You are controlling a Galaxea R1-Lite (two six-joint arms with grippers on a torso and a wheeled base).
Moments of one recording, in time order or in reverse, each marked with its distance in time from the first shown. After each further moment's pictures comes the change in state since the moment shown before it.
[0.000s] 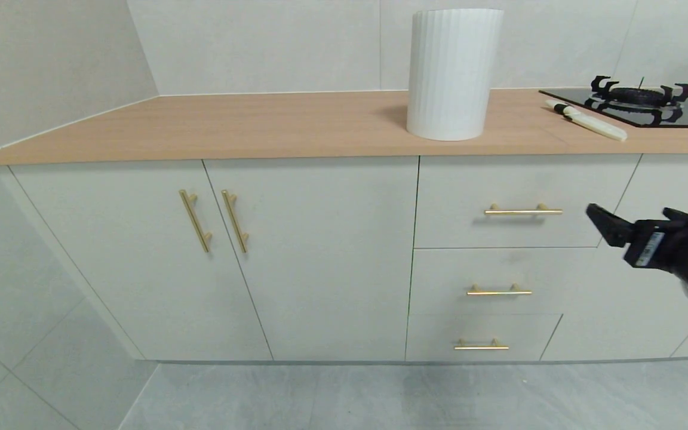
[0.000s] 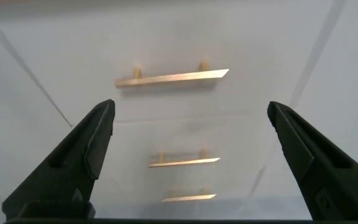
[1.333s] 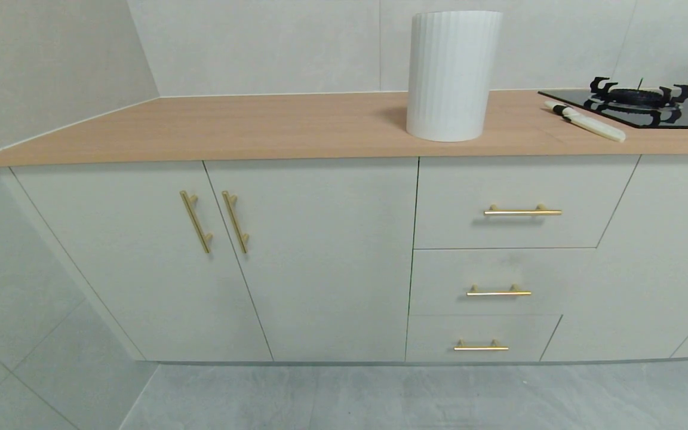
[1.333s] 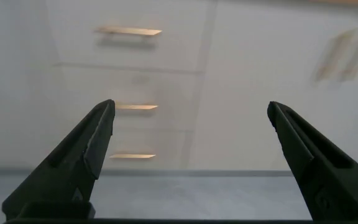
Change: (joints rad) left arm 0.000 0.000 0.000 0.000 0.000 0.000; right arm -0.273 -1.352 0.351 0.957 0.296 -0.108
